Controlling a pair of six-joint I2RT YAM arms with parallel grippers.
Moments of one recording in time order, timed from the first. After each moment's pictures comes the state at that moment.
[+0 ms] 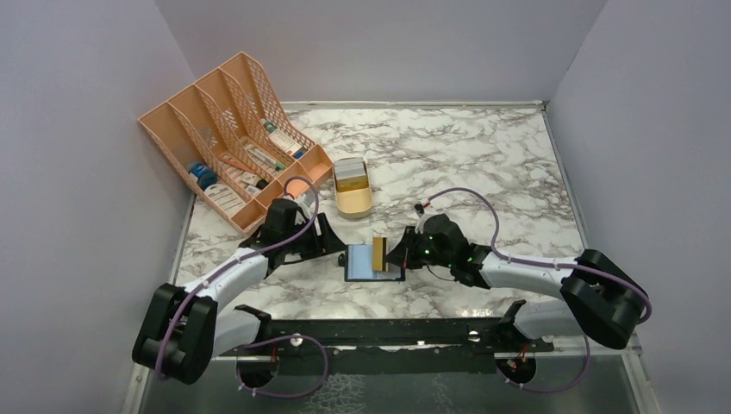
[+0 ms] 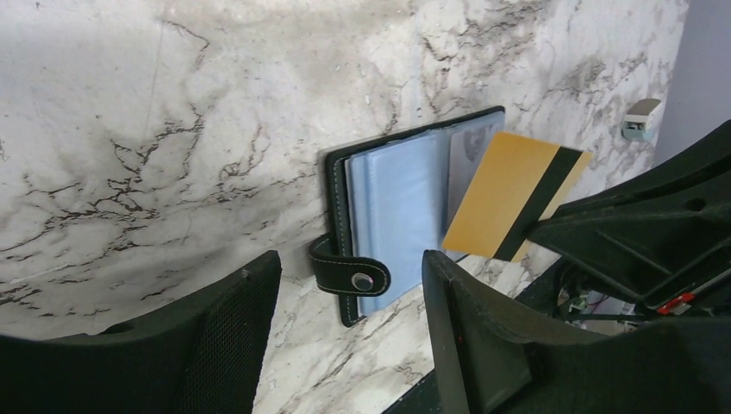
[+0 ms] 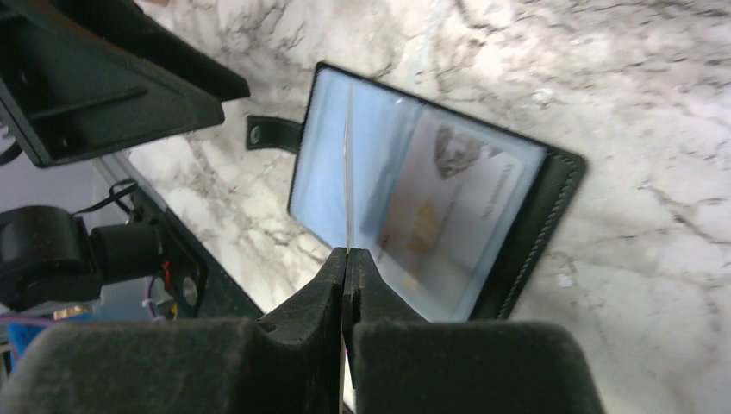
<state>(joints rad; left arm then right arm) -0.35 1.12 0.43 -0.06 0.46 -0.65 0.86 1.29 0.46 0.28 -0.13 0.81</state>
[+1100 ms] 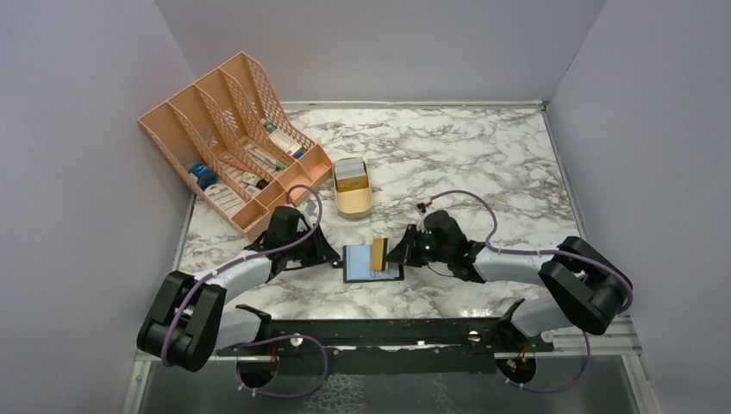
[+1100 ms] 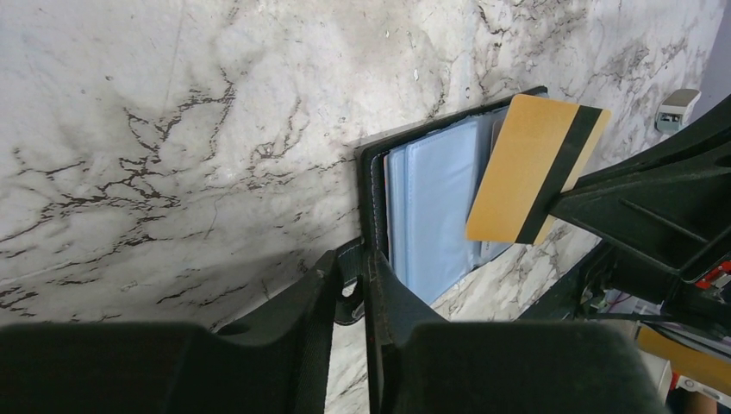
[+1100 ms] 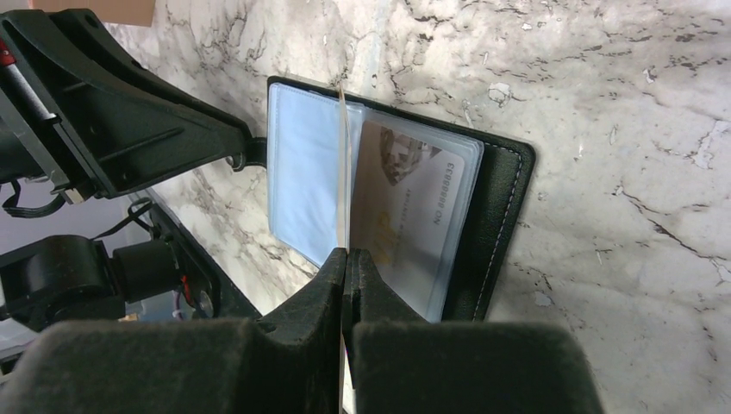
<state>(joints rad) -0.36 1.22 0.35 0.05 0.46 -0.65 0.77 1.42 0.45 0.36 -0.23 0.89</state>
